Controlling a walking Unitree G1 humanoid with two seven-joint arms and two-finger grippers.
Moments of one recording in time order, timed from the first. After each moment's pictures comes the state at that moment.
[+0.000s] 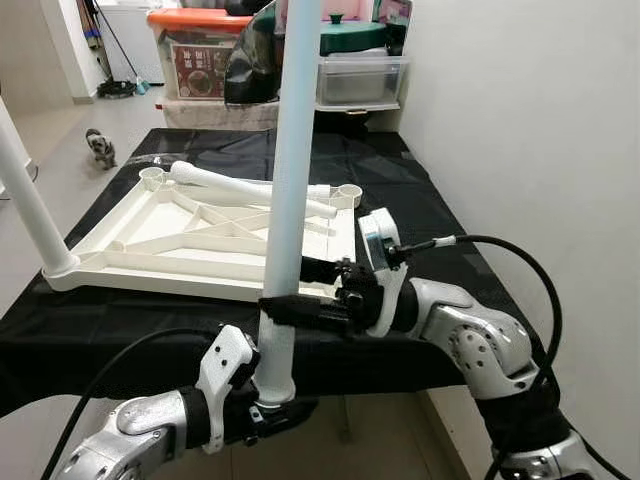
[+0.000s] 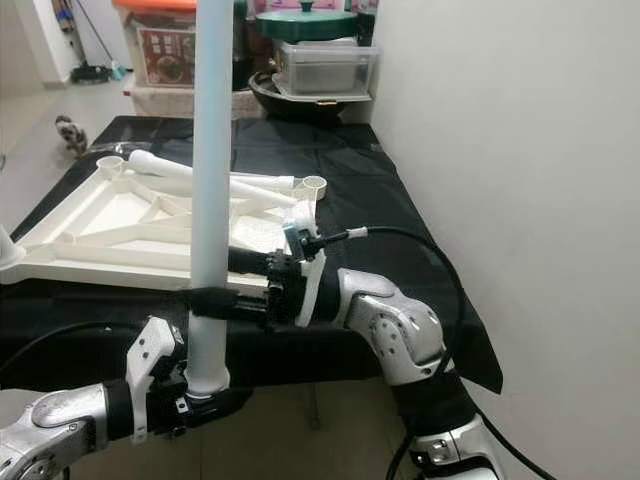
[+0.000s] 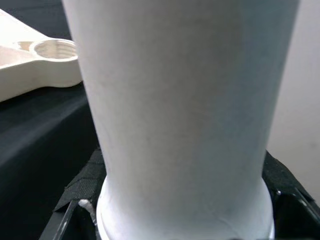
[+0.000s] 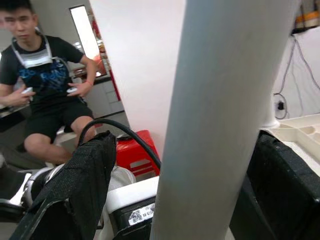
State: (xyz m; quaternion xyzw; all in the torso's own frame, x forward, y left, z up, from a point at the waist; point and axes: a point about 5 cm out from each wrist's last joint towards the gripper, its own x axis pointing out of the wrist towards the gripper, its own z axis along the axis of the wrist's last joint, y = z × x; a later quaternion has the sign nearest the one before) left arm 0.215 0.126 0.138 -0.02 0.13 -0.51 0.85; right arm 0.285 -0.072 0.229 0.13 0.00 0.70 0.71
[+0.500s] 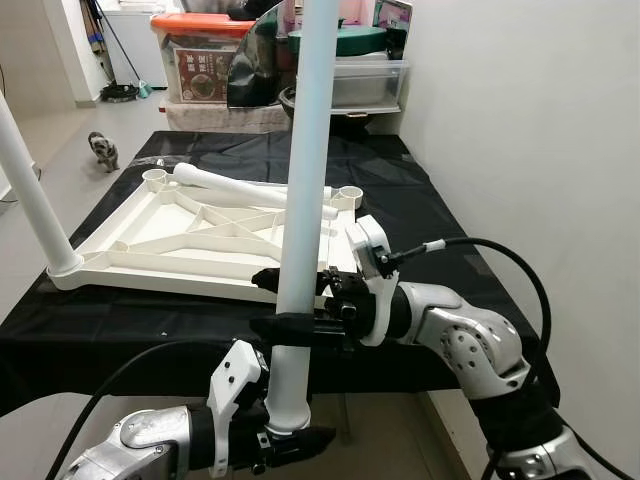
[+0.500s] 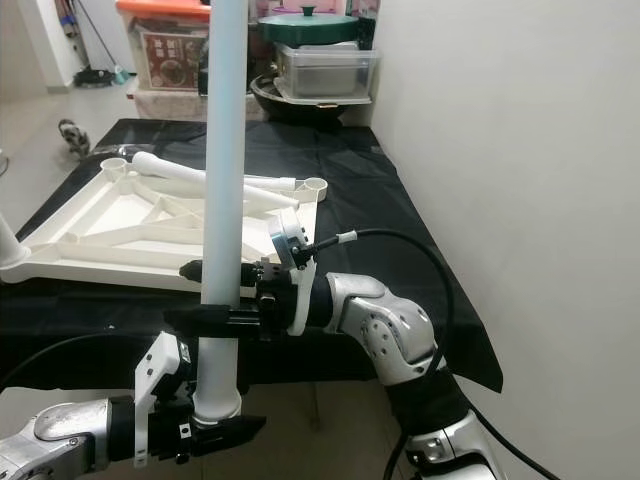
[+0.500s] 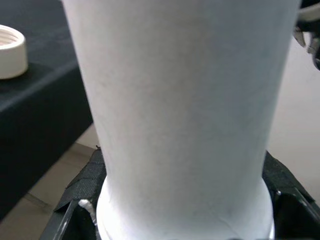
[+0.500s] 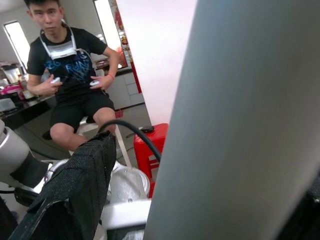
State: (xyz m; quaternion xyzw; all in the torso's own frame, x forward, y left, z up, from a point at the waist) left arm 0.200 0.116 0.137 -0.04 0.15 -0.56 0.81; right arm 0.281 -0.060 0.230 0.13 0.01 0.73 0.67
